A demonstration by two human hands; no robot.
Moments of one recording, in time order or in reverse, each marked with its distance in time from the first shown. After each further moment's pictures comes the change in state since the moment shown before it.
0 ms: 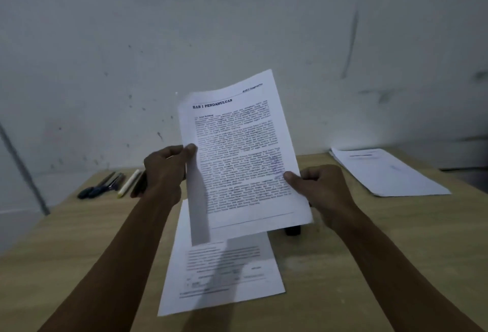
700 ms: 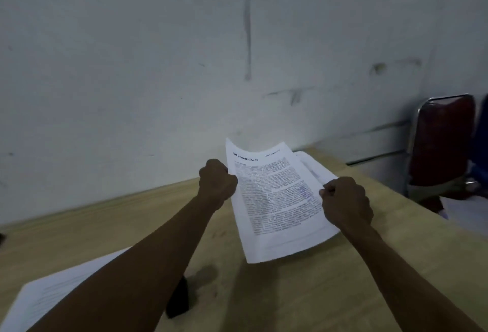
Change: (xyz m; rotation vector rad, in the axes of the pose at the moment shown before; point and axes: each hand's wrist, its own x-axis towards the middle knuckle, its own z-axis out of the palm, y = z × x) left_hand -0.022 -0.099 0.335 0.624 -0.454 0.036; right_hand 0.116 0.113 -0.220 -0.751 0.525 0.329
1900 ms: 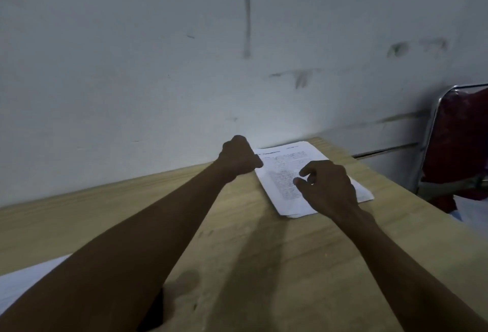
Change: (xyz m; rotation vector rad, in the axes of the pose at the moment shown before) left_hand 0.047 0.036 0.069 0.251 -0.284 0.072; right_hand 0.061 0.006 0.038 0.000 -0.145 -0.319
